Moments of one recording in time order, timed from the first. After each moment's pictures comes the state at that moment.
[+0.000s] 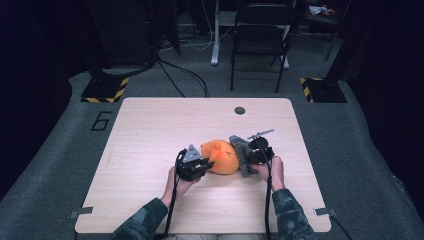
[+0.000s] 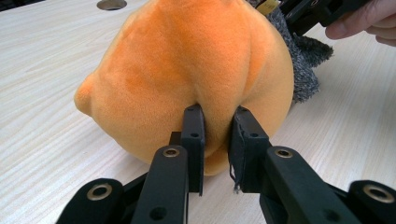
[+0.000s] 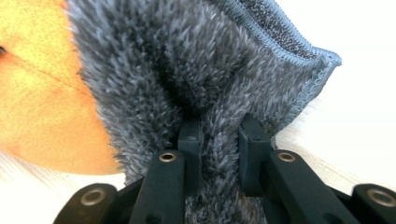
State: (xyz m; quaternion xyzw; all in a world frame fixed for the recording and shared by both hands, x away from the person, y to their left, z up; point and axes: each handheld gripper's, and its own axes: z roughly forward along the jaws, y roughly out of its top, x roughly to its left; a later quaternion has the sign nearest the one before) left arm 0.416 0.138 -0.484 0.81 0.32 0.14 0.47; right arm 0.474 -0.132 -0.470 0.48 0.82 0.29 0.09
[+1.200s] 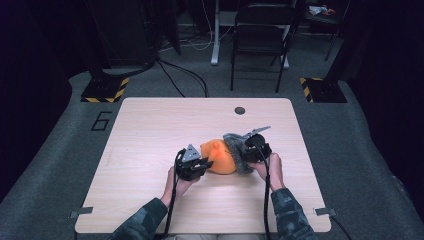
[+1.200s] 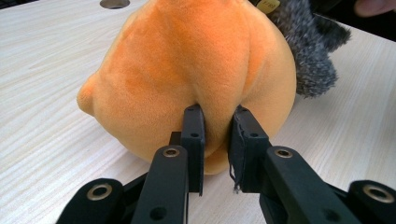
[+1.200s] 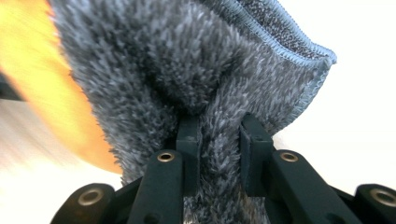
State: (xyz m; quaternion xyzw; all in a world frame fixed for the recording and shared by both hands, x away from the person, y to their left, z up) left arm 0.418 0.140 -0.486 0.81 0.32 0.14 0.47; right arm 0.468 -0.119 -0.449 0.45 0.84 0.29 0.11
